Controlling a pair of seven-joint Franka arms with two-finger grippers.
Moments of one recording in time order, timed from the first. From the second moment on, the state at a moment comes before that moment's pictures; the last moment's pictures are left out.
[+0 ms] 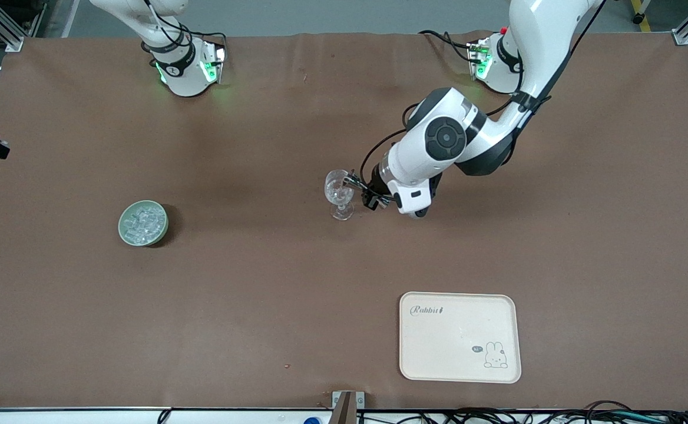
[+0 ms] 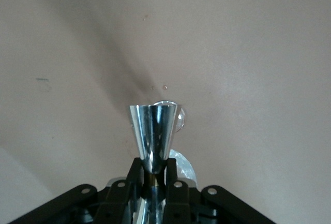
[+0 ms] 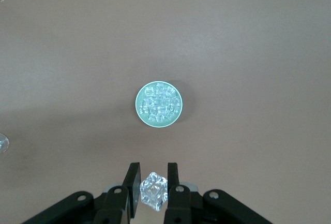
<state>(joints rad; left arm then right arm) -0.20 0.49 -0.56 -1.71 -0.09 2.22 -1.77 -0.13 0.00 -0.02 -1.50 0.03 1.48 0.00</state>
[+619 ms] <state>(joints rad) -0.20 0.50 -0.55 -1.68 -0.28 2.20 -1.66 -0.13 0.00 -0.02 -1.50 0.03 1.46 0.00</state>
